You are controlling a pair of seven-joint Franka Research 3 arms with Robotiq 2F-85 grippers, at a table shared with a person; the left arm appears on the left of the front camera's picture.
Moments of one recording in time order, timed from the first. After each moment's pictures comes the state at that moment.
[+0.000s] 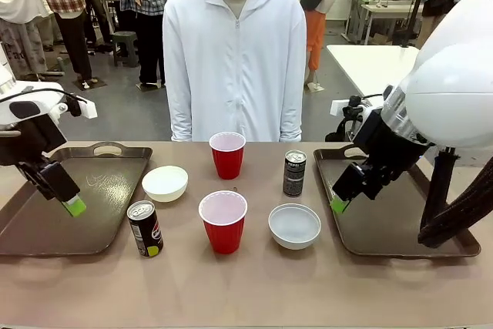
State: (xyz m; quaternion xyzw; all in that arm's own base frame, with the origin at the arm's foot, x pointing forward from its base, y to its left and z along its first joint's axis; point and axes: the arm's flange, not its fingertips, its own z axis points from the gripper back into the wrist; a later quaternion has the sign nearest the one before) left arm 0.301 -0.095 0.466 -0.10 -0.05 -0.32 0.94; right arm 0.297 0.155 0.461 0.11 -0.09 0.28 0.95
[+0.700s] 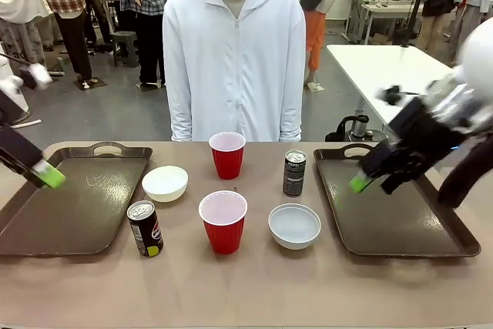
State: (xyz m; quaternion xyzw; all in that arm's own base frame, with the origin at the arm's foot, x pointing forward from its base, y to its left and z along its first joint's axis) left arm 0.302 -0.024 0.500 -0.33 -0.08 -0.30 0.89; right arm 0.314 0.073 0.473 0.25 -0.09 0.18 0.95
